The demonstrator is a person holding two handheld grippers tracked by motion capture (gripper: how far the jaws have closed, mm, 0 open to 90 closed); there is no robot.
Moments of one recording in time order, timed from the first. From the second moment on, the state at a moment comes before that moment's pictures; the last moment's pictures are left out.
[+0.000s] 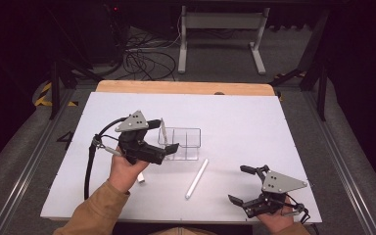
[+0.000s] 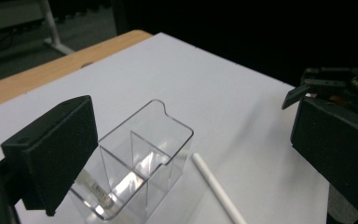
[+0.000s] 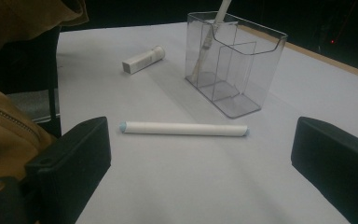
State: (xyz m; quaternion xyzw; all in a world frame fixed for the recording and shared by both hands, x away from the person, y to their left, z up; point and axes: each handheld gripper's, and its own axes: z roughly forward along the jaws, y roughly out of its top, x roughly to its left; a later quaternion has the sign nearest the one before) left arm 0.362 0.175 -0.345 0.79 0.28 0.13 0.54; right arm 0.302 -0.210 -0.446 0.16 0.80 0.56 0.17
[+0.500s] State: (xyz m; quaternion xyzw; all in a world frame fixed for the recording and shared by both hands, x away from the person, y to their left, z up) left arm 0.356 0.160 -0.347 0.81 0.30 0.09 0.50; right arm 0.301 -0.210 -0.446 0.16 0.80 0.56 0.17
